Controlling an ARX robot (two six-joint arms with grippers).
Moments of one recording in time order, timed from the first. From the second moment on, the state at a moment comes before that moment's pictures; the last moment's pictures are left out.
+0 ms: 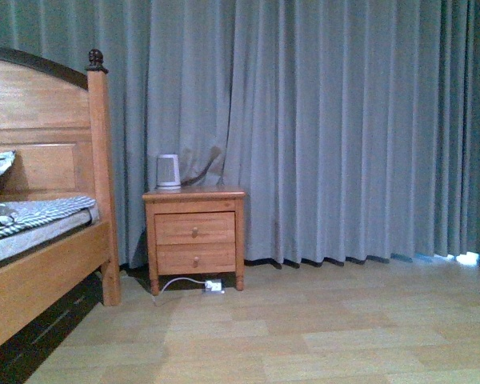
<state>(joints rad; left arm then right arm) 0.00 0.00 0.01 0.00 0.00 -0.01 0.00 0.01 0.01 0.00 0.00 0.00</state>
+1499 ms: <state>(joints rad) 0.00 0.00 0.01 0.00 0.00 -0.01 0.00 0.01 0.01 0.00 0.00 0.00</state>
